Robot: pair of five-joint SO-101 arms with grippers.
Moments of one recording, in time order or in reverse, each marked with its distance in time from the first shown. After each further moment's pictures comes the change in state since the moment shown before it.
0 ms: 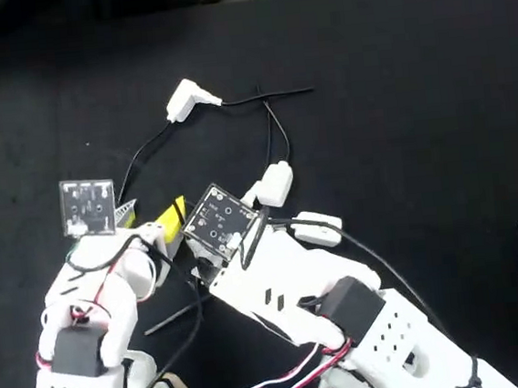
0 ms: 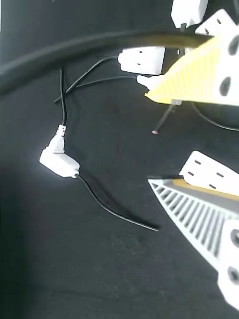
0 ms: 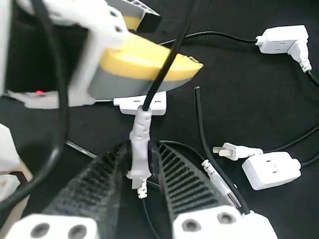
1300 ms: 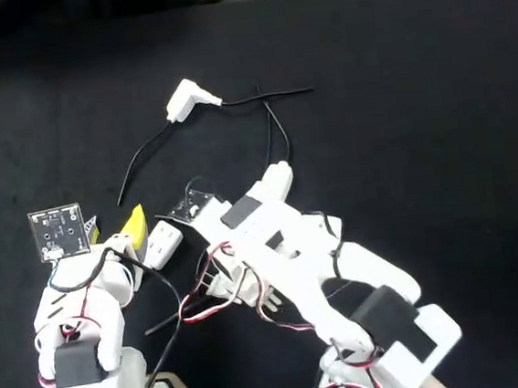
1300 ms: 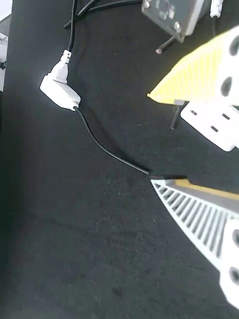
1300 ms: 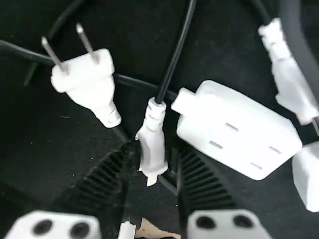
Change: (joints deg) left arm -14.3 -15.0 13.8 0.4 -2.3; right arm 7.9 61.1 -17.4 13.3 1.6
